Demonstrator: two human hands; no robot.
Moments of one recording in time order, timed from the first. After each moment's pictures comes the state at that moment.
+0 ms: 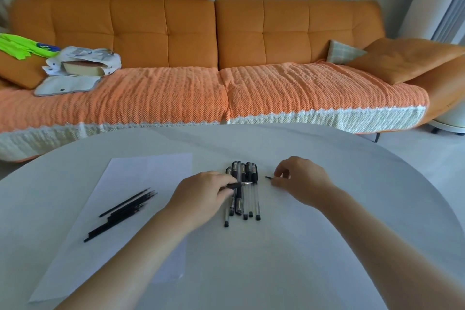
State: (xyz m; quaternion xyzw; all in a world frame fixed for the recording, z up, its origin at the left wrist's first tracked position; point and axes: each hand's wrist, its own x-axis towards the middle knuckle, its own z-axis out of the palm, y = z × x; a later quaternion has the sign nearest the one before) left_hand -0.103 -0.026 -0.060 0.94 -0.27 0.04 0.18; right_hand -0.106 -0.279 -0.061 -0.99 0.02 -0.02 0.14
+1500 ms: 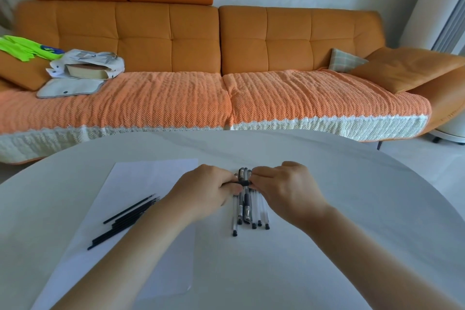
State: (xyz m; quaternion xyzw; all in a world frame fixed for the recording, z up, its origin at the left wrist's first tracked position) left_hand -0.099 -0.018 -0.022 0.94 -0.25 -0.03 0.23; right_hand -0.119 -0.223 -0.050 -0.91 -0.25 -0.33 0.01
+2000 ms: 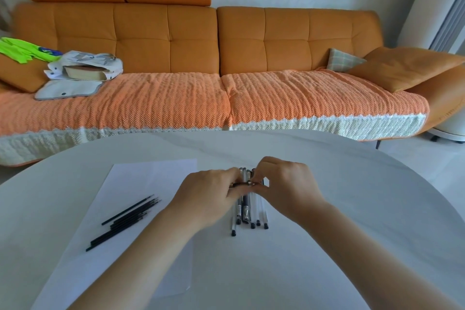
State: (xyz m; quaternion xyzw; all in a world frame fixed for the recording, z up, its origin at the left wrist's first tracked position) left_hand -0.103 -0.028 -0.033 0.94 -0.30 0.08 0.14; right_hand -0.119 -0.221 -0.048 -0.93 -0.18 -0.31 0.12
